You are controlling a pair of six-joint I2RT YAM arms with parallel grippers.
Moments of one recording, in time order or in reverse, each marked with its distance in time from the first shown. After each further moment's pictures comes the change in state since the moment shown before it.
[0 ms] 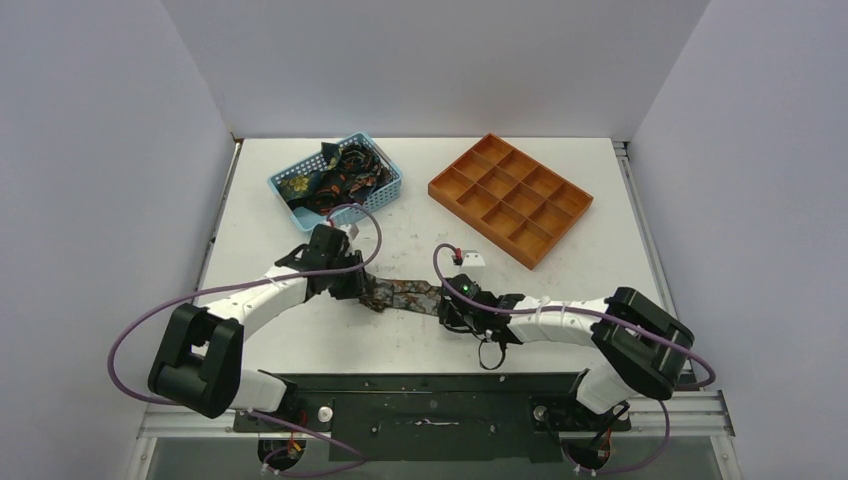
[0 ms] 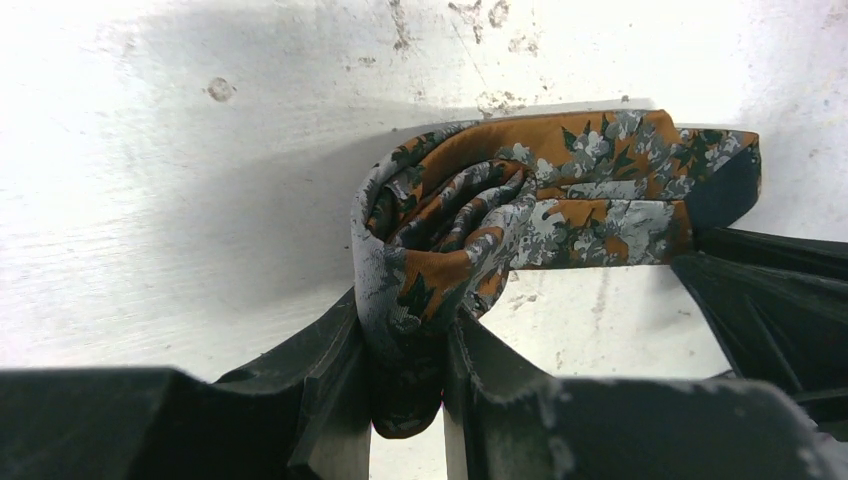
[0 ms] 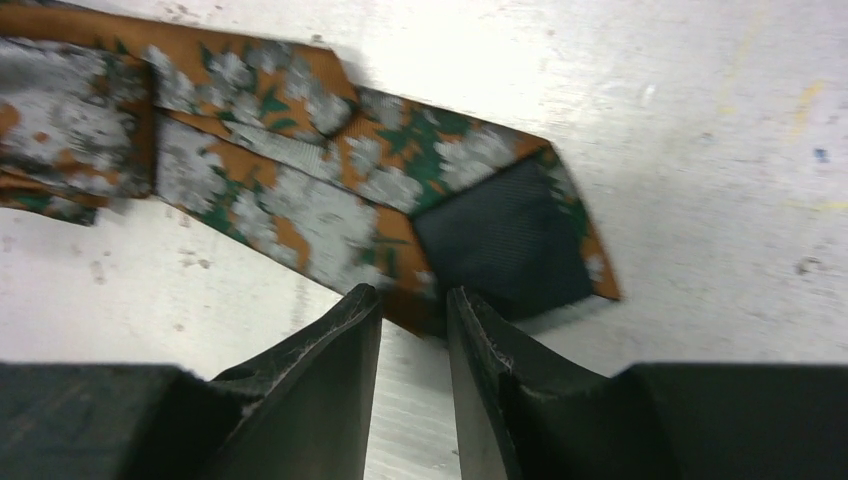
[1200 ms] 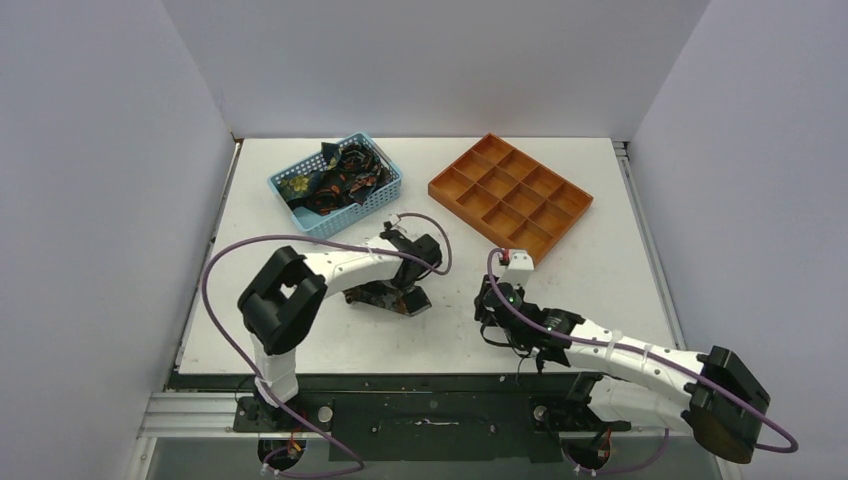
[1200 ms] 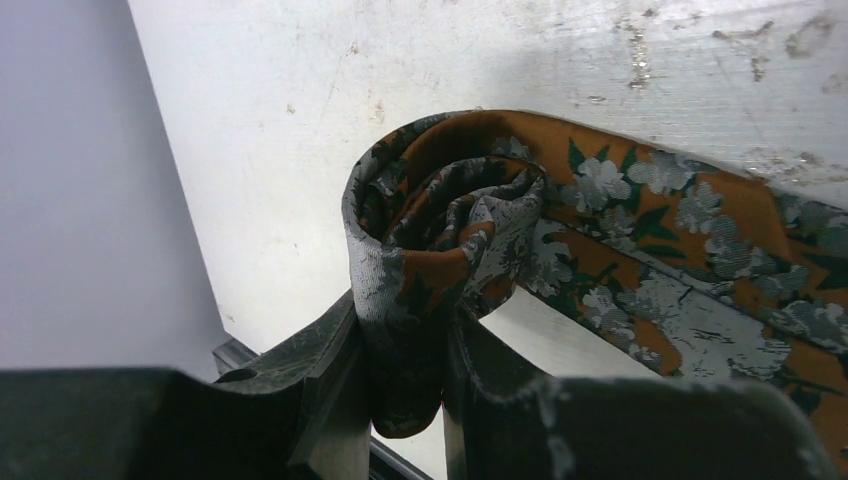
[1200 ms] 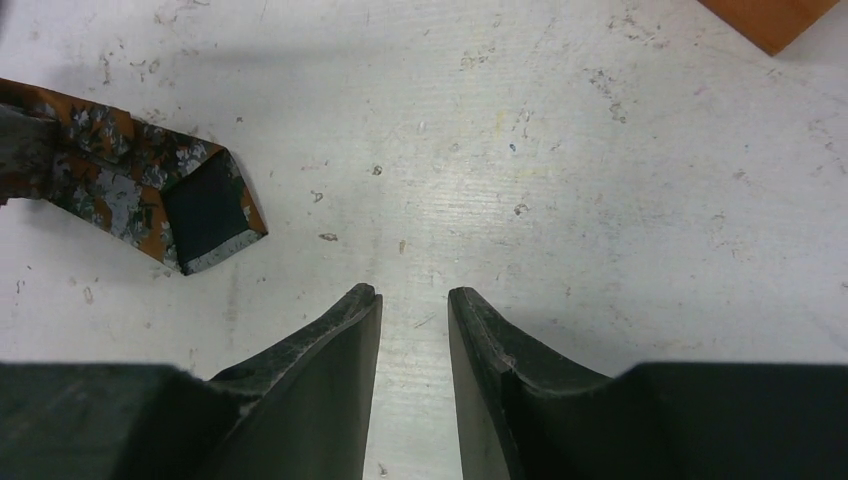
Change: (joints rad) left arm -0.447 0.466 0.556 -0.727 -1.025 -0.086; right arm -0.016 -0.455 -0.128 -0.256 0.216 -0.027
